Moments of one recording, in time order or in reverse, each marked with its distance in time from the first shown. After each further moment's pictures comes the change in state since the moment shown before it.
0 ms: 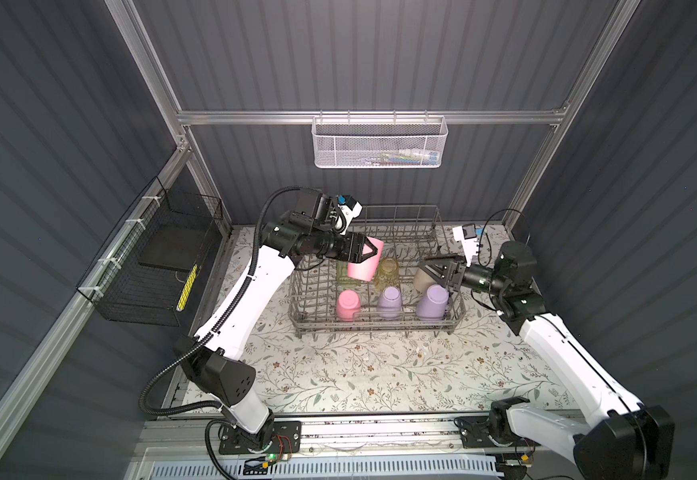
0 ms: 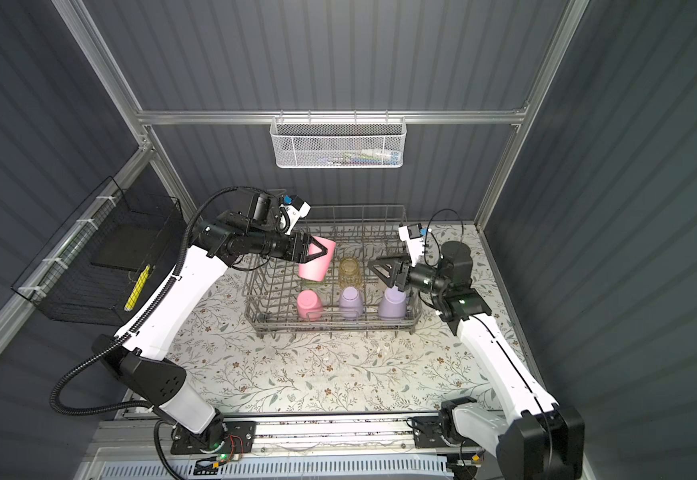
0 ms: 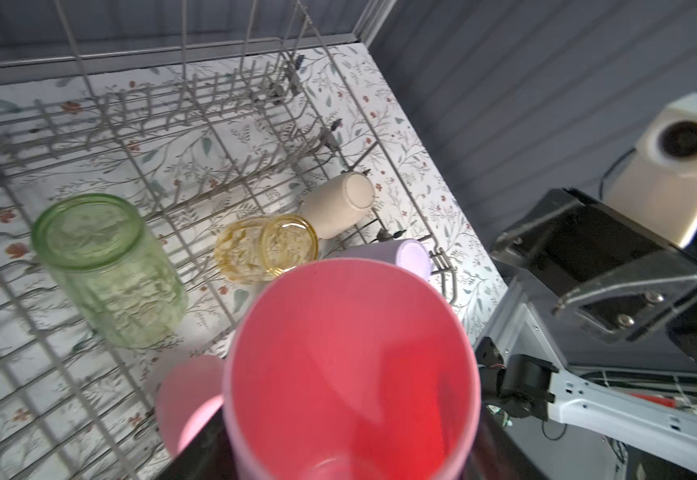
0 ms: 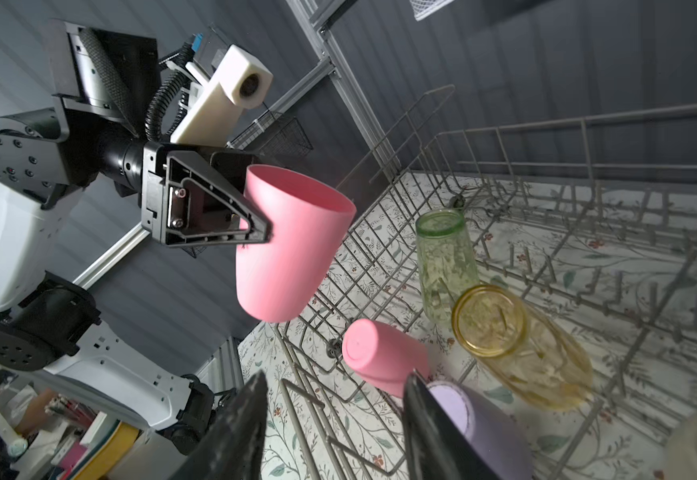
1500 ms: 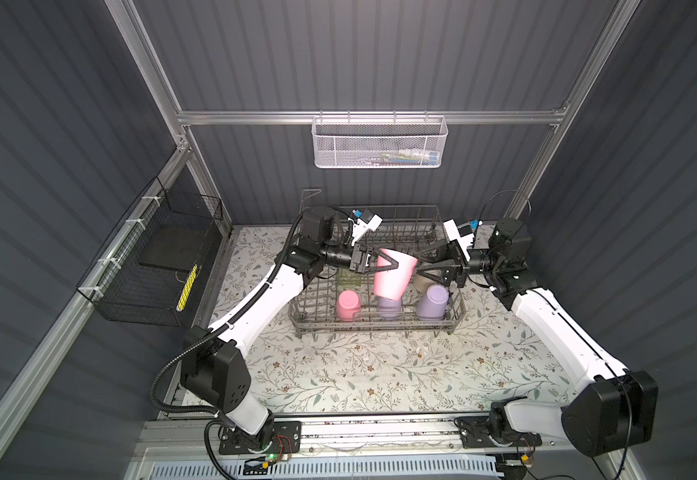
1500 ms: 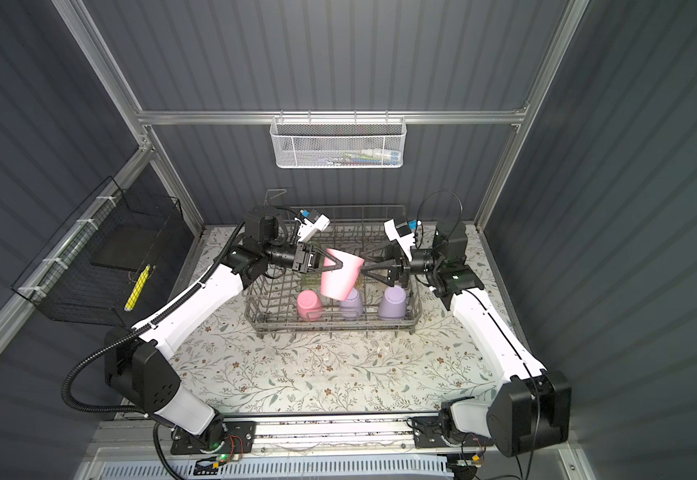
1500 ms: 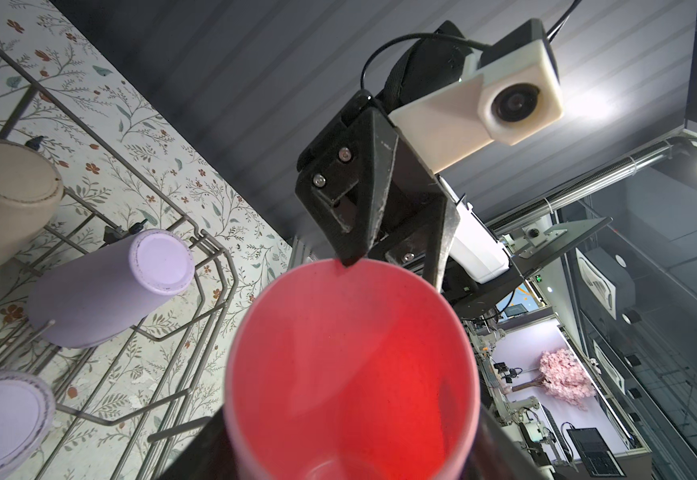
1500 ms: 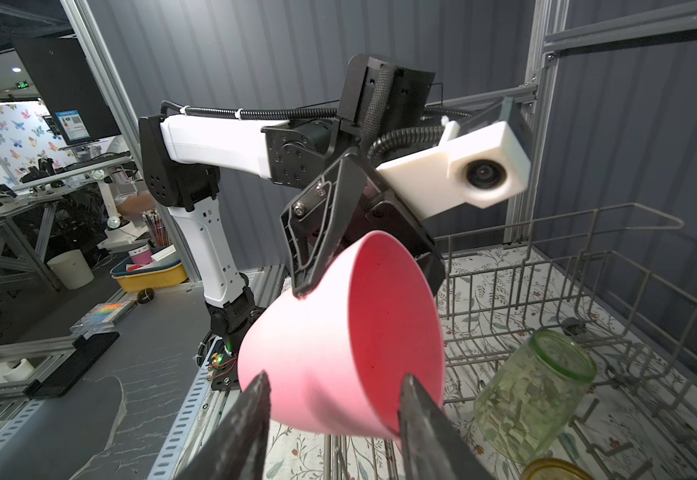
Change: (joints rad) left arm -0.002 -0.035 -0.403 0.780 0.719 -0.415; right arm 0.003 0.144 0.172 0.038 -0.478 -0.368
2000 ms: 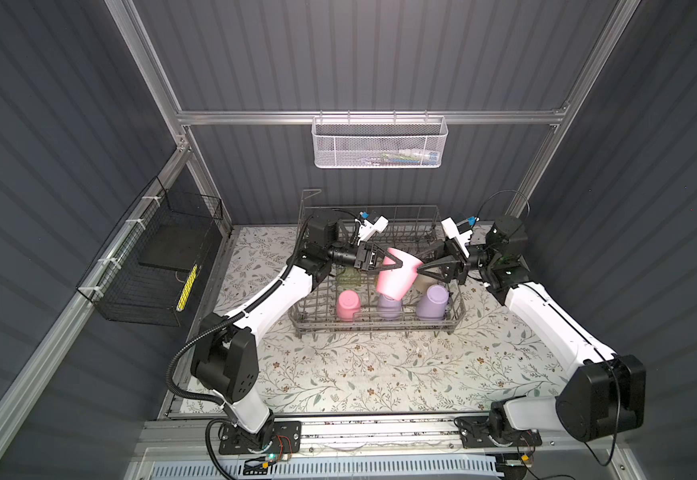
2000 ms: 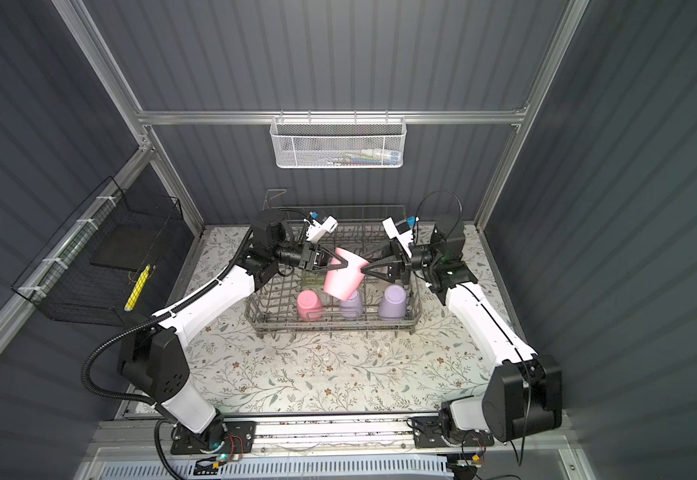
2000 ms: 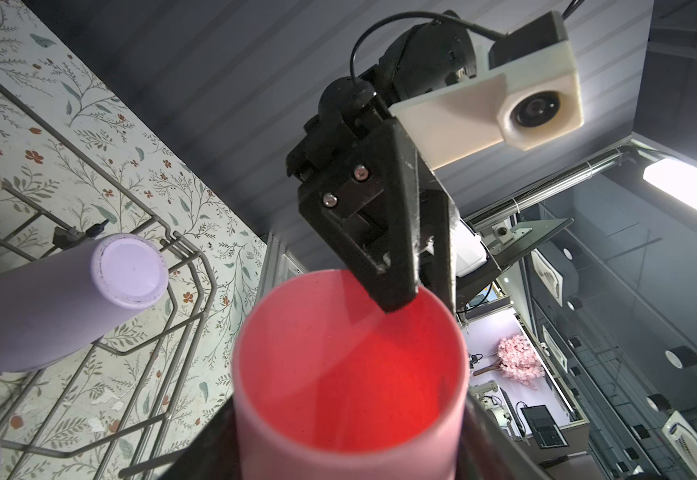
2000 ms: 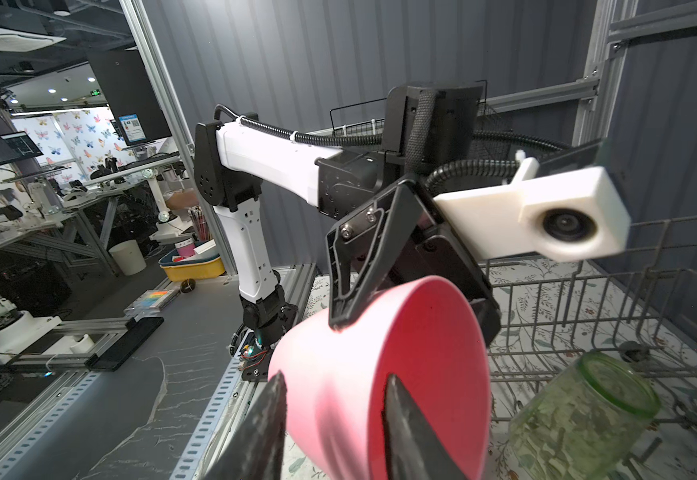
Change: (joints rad) left arm -0.006 0.074 -0.075 0.359 0.065 -0.268; right arm 0.001 0.080 0.003 0.248 -0.128 0.204
